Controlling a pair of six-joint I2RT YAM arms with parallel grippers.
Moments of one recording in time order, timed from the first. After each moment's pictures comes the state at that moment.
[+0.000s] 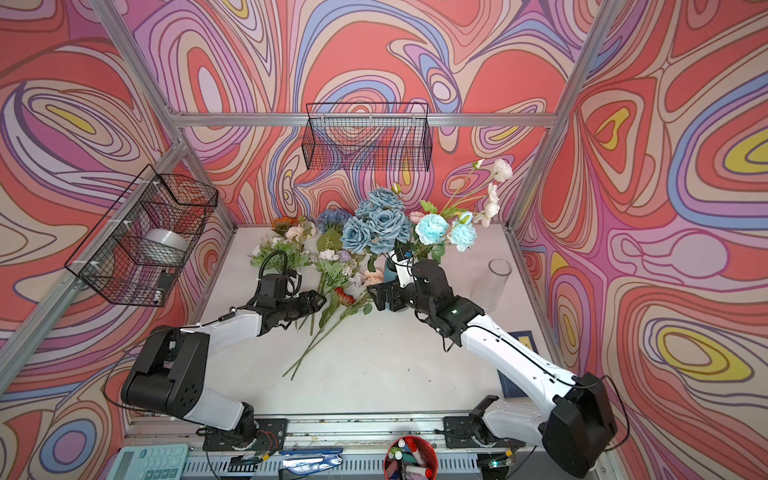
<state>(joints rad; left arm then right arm) -0.23 1.50 0.68 0.00 0.29 -0.52 0.60 1.21 0.94 -0.19 -0.16 0.31</state>
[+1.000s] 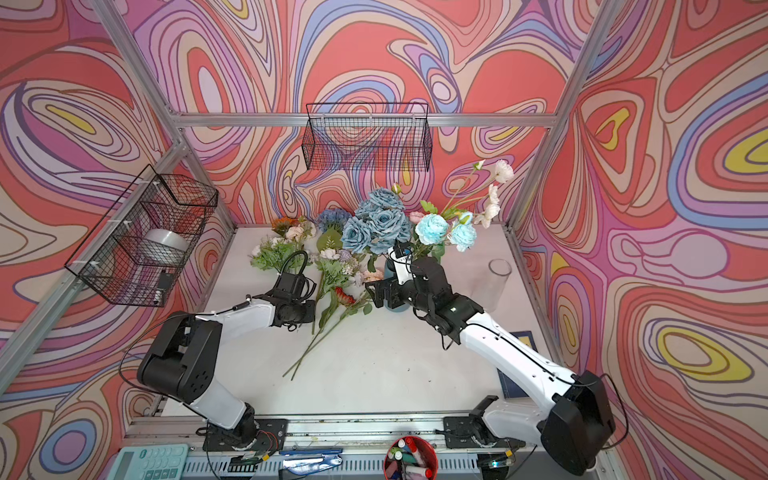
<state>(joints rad) -0.31 1.65 0.83 -0.26 -0.01 -0.35 0.61 1.22 0.97 -0.18 -0.16 0.31</state>
